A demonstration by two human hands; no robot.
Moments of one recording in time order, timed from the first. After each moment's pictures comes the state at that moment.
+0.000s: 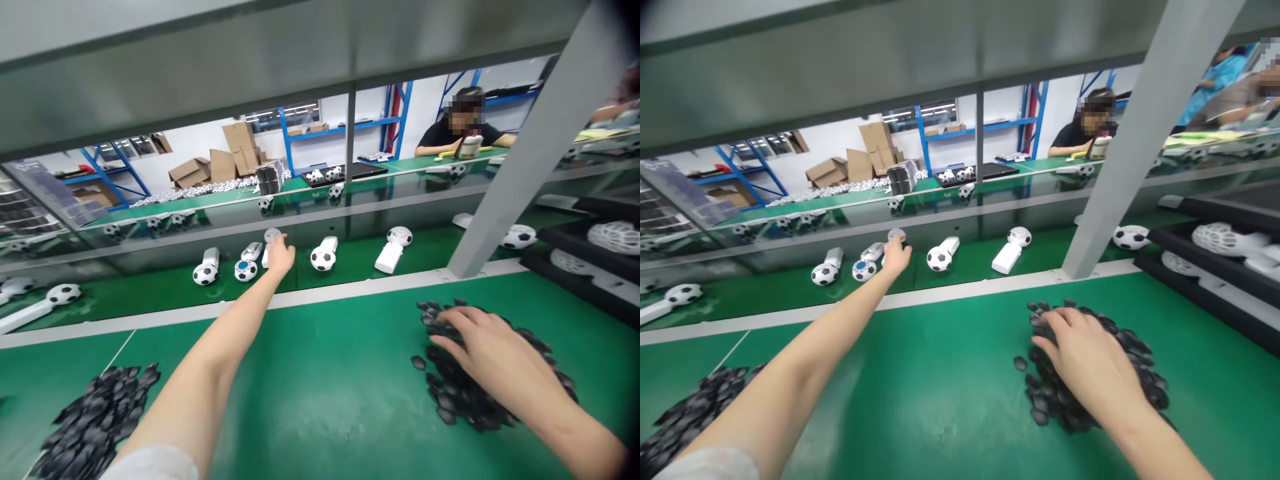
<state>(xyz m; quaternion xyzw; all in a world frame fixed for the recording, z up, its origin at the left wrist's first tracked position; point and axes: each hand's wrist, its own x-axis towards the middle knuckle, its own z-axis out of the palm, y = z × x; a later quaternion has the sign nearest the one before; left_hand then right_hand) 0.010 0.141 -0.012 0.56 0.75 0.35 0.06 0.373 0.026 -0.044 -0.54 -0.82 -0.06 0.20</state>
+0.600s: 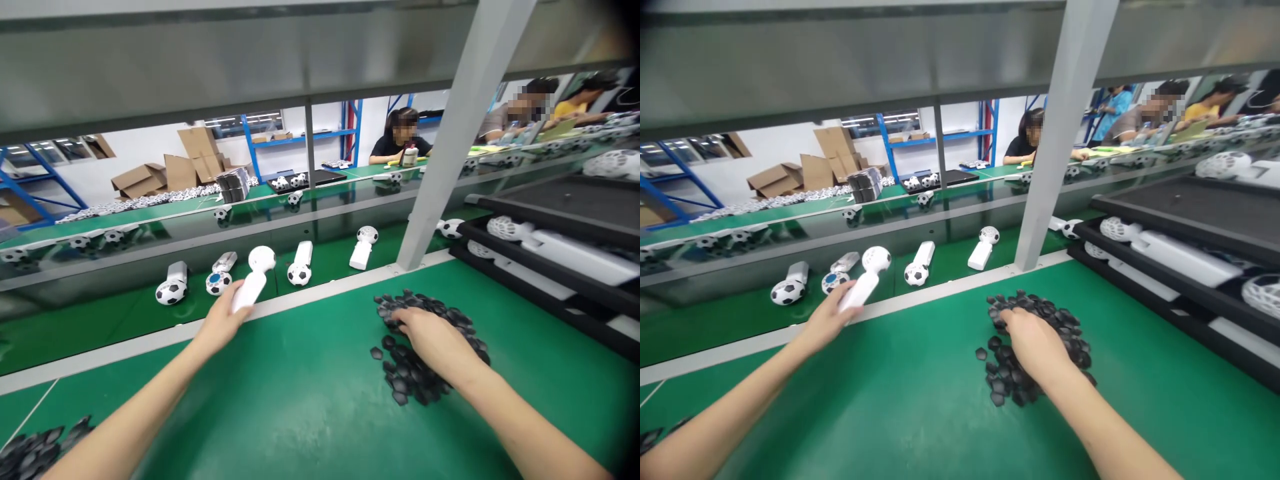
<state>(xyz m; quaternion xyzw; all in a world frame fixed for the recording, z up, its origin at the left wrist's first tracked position) 0.006 0.019 -0.007 0.61 0.72 0.28 0.17 0.371 0.027 -0.036 -0.60 -0.79 0.04 0.09</state>
